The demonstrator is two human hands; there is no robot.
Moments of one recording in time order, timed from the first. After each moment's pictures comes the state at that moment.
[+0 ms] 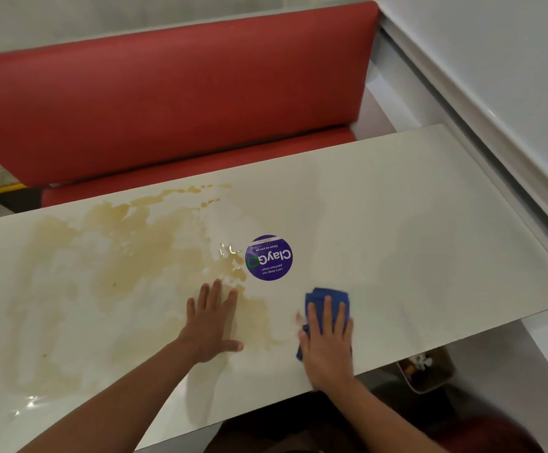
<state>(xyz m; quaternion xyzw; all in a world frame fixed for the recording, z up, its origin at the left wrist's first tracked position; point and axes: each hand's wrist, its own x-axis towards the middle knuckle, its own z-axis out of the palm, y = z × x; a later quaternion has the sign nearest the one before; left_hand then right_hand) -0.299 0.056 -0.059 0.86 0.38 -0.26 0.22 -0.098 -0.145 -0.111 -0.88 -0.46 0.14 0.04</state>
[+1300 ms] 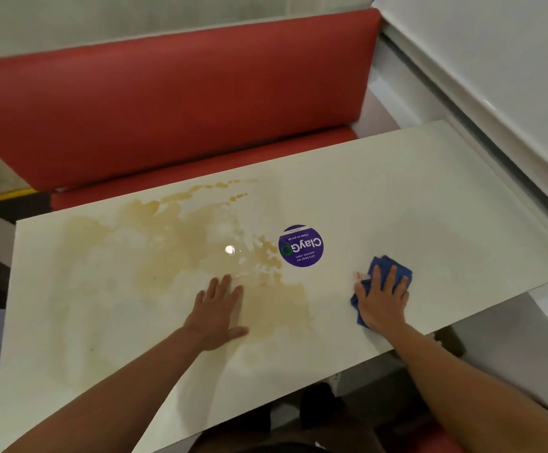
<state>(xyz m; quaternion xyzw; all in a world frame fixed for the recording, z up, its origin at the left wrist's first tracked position) -0.382 0.100 -0.055 0.90 0.32 -0.23 0.19 -0.061 -0.117 -0.109 -0.95 -0.27 0.14 0.03</state>
